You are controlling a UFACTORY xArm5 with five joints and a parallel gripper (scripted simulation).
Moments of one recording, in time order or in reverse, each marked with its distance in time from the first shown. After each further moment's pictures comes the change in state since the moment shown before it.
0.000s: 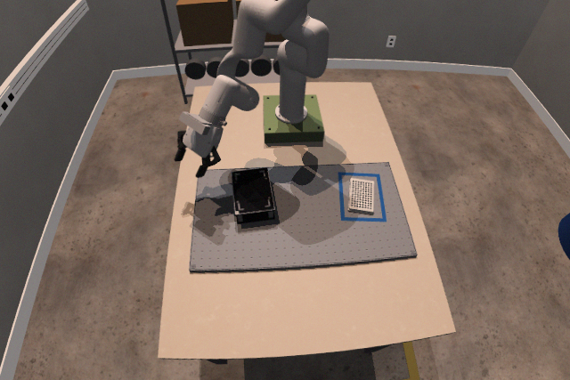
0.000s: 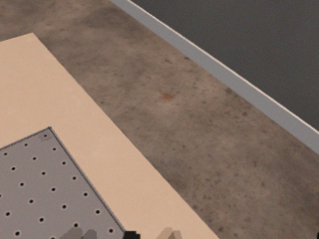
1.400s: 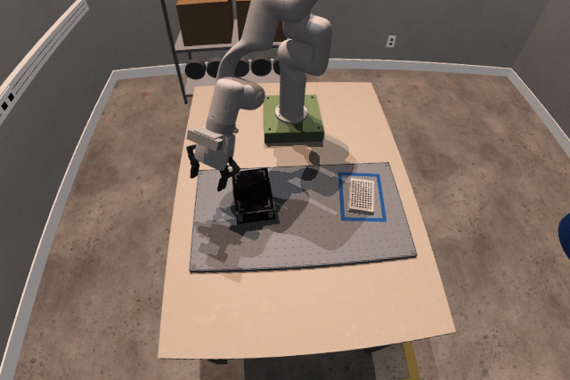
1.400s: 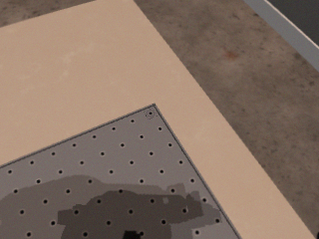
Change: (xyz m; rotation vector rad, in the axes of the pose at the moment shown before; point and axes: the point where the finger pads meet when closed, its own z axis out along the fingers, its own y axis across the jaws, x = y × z) arm 0.024 -0.090 -0.008 0.140 -0.176 -0.121
